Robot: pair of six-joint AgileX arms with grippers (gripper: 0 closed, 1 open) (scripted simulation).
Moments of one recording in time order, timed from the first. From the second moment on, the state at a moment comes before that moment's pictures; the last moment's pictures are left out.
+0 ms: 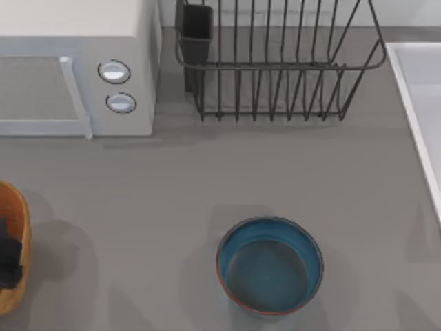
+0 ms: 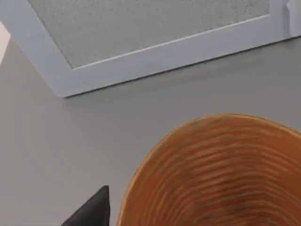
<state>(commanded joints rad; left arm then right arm) 0.04 0.34 0.20 -0.31 -0.02 0.31 0.00 0.00 0.00 0.00 0.00 0.00</state>
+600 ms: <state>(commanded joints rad) 0.00 0.00 0.00 0.00 0.00 0.00 0.00 0.00 0.00 0.00 0.00 0.00</state>
